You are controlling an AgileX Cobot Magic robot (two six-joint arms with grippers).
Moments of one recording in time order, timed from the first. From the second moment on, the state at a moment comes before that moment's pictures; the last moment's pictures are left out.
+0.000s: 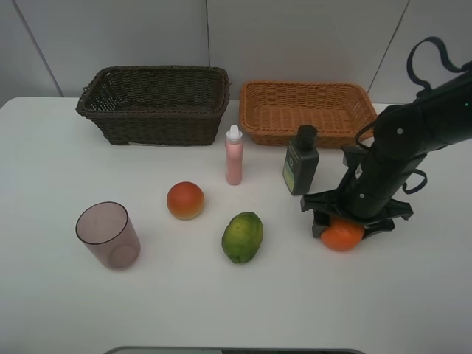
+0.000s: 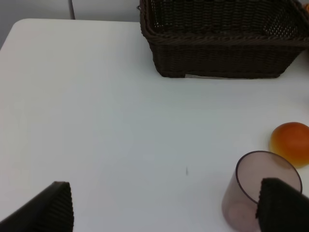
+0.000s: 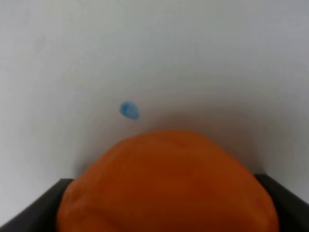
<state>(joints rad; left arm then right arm) -0.03 -0.01 -0.50 -0.02 1.07 -0.05 0.40 1.81 -0.77 -0.01 0.54 0.48</state>
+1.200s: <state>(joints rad) -0.03 -0.01 -0.50 -0.02 1.07 -0.05 0.31 1.58 -1.06 -0.10 0.86 0.30</state>
